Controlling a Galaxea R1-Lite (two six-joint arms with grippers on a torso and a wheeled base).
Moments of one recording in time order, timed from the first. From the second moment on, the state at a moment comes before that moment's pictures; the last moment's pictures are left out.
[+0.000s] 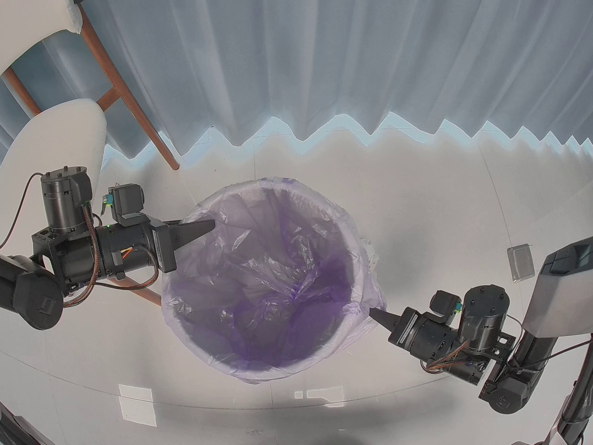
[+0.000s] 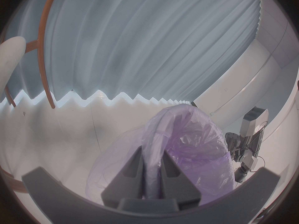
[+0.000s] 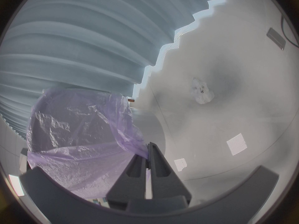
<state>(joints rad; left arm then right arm) -0.24 1.63 -0.71 -0.74 -0.56 -0.15 0.48 2.08 -0.29 -1.53 0.06 0.87</state>
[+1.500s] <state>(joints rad) -0.25 1.62 -0.71 -0.74 -0.68 -0.10 0.44 1.70 -0.08 -1.50 0.24 0.79</state>
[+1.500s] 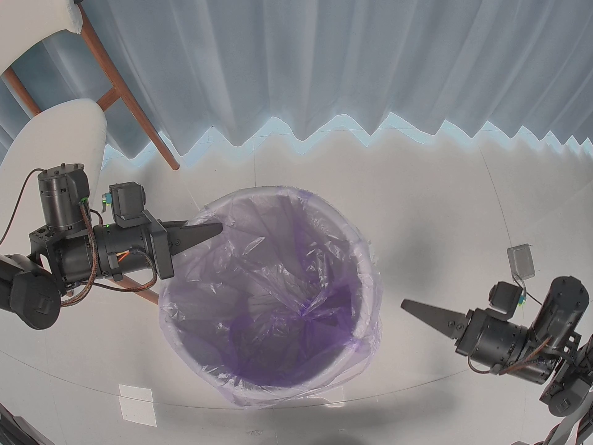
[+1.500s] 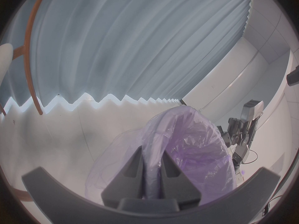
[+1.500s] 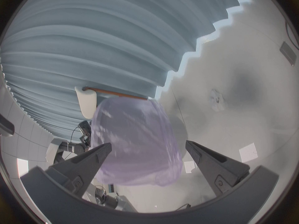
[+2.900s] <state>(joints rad) -0.42 1.75 -0.71 -0.66 -0.68 0.19 0.35 1.56 -1.16 0.22 0.51 -0.22</state>
